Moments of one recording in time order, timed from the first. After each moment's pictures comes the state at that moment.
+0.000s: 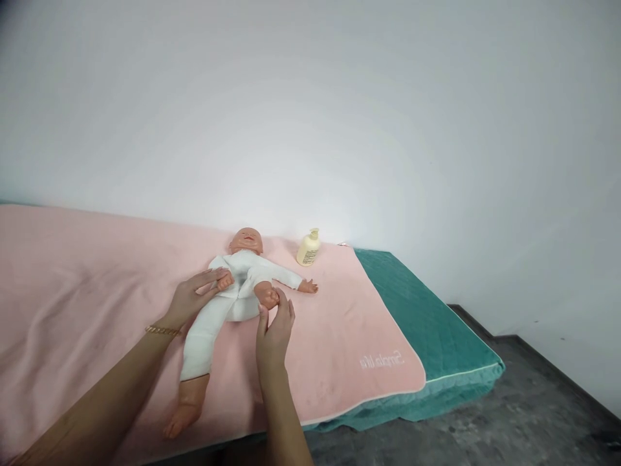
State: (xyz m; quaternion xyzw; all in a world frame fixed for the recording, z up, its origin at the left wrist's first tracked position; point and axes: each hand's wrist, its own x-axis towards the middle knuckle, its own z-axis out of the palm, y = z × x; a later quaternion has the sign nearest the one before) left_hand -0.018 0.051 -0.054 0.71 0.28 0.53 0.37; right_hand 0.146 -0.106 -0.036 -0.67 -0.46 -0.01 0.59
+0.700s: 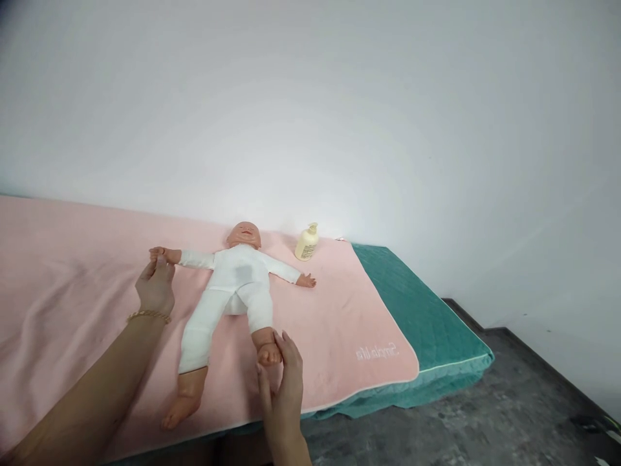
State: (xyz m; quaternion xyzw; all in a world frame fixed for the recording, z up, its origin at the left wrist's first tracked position) left_hand -0.035 0.090 -0.077 0.27 0.39 0.75 0.46; right_hand 0.147 -0.213 -0.078 -0.67 -0.52 -0.03 0.53
